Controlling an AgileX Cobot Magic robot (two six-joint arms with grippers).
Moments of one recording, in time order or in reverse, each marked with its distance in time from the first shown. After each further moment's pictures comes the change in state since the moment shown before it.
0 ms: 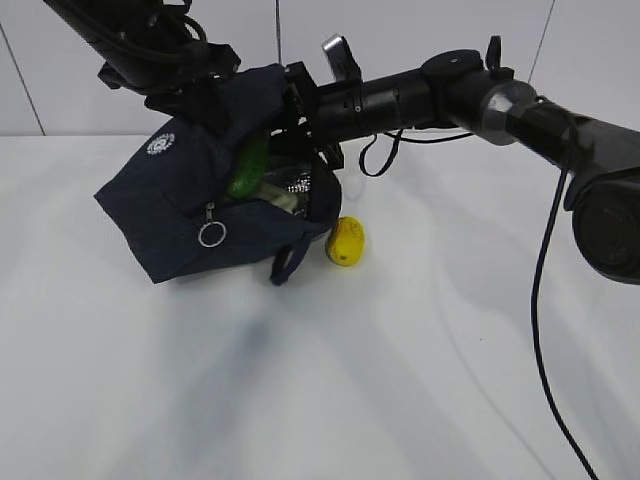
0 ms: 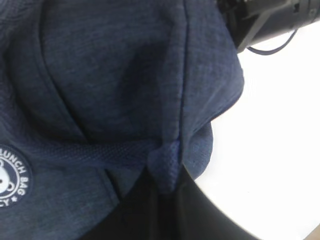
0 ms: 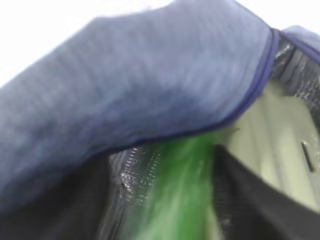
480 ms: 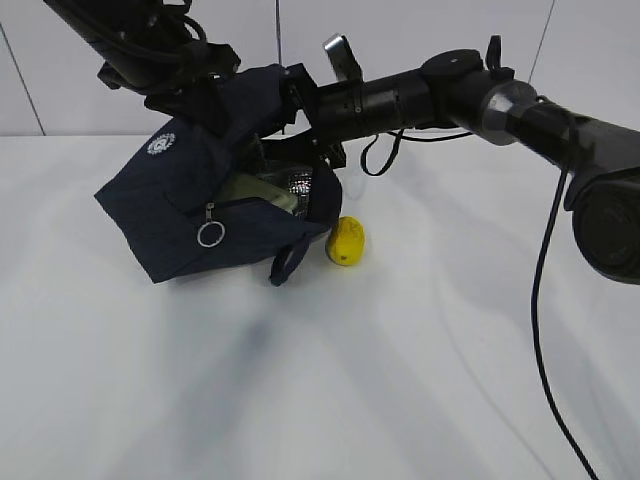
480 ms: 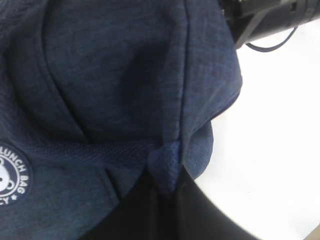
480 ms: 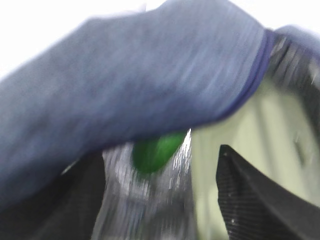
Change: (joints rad) left arm 0.000 0.000 0.000 0.000 0.000 -0.005; right arm 0.000 0.000 0.000 -0.013 -0.025 -0.023
